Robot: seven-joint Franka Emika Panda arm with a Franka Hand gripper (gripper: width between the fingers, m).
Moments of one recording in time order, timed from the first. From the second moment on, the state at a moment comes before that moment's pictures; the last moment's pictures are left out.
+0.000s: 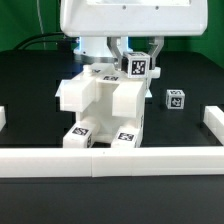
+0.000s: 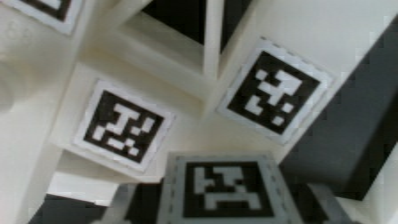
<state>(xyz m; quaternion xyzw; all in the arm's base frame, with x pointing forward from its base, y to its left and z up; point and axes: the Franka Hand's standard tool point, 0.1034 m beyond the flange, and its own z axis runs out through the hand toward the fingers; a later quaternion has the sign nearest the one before) 0.584 0.000 0.112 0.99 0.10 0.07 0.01</state>
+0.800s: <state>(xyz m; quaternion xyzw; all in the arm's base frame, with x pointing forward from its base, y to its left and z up) 0.582 -0.003 0.112 0.99 -0.14 0.07 -0.02</state>
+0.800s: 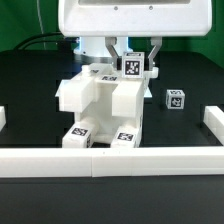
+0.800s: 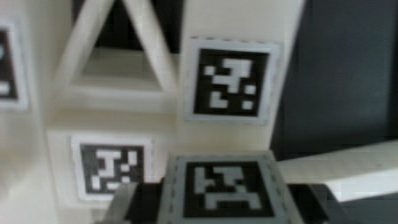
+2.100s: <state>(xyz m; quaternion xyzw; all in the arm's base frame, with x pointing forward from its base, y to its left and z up) 0.583 -0.003 0.111 0.84 -0.54 0.05 -0.07</state>
